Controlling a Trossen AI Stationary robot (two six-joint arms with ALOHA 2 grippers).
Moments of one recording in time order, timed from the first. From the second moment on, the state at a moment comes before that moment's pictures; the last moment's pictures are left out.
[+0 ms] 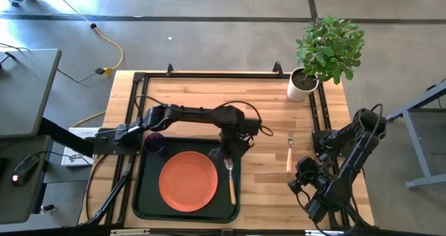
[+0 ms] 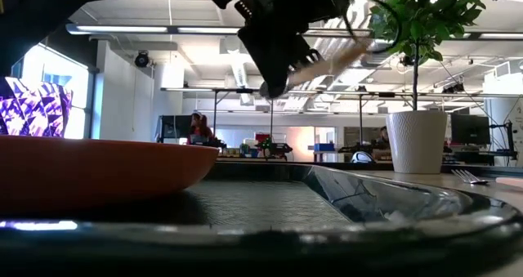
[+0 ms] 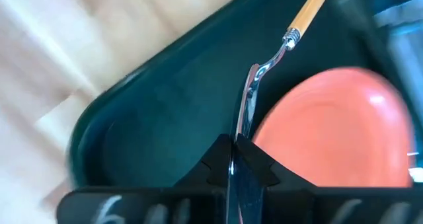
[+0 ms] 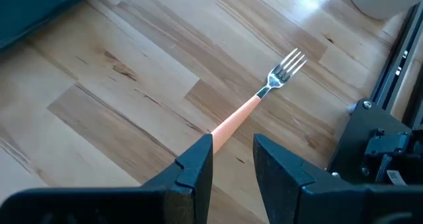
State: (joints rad) left arm -0.02 2.35 2.25 -1.44 0.44 0.64; right arm 1.04 1.64 1.23 -1.57 0.52 2.03
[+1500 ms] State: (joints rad) left arm -0.05 2.41 2.02 -1.46 0.43 0.67; right arm 1.03 1.64 1.23 -1.56 0.64 2.00
